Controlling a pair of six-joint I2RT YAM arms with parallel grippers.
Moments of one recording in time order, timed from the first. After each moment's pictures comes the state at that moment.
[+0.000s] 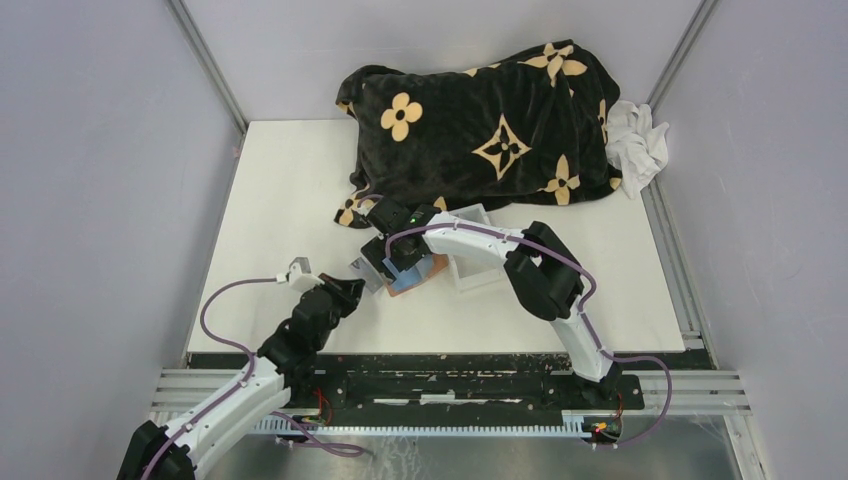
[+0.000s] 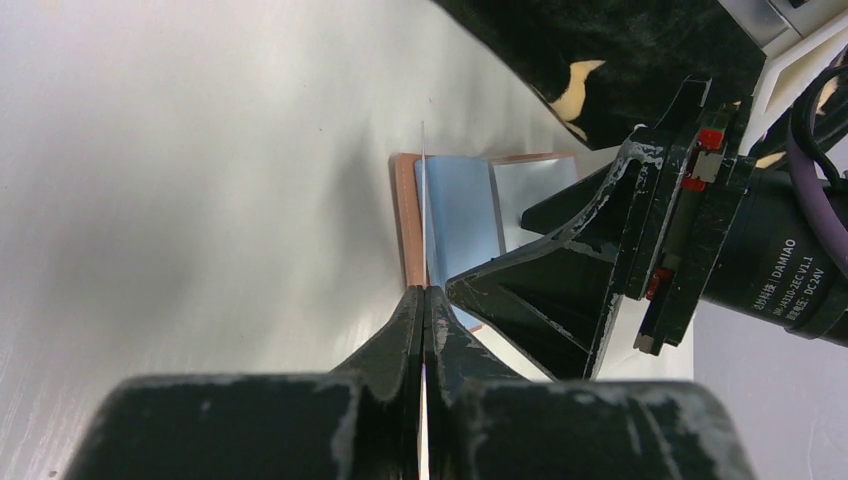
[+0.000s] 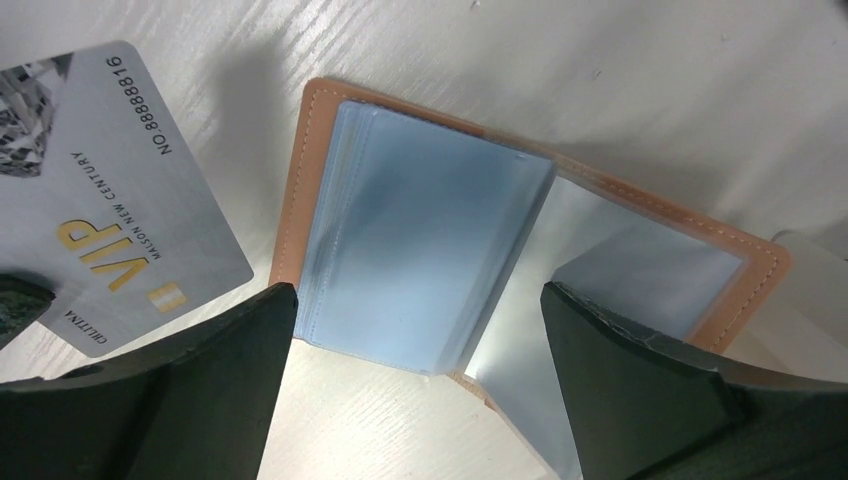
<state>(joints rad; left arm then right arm) -0.59 0.50 0.03 0.08 -0.38 -1.08 0.96 2.19 1.75 -0.68 0.09 0.18</state>
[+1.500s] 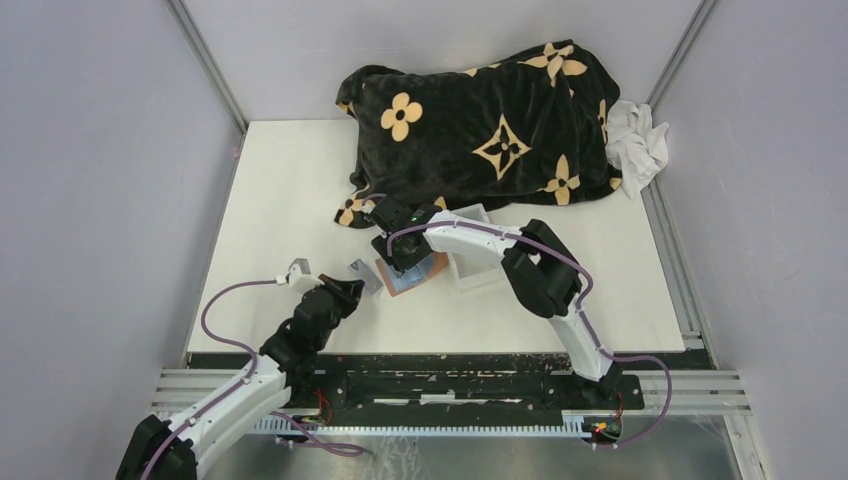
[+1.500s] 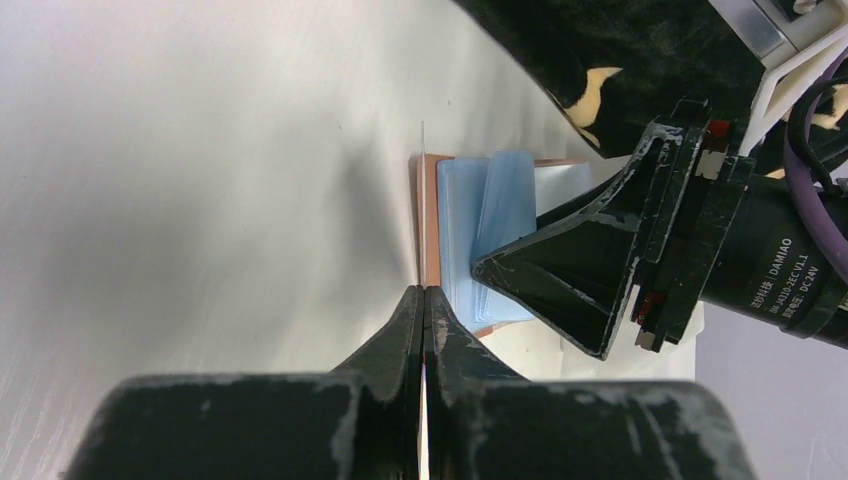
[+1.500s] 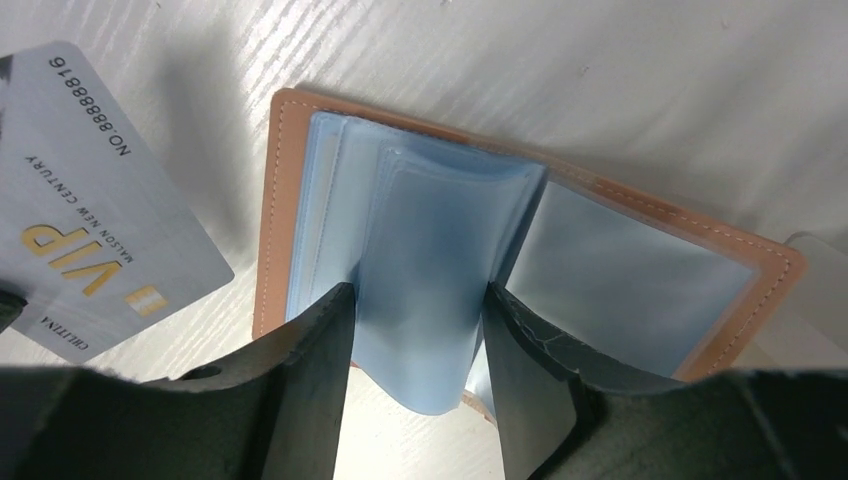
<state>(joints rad) -0.58 0.54 0.01 0.10 -0.38 -1.11 0.94 2.22 1.76 -0.68 0.08 0.21</state>
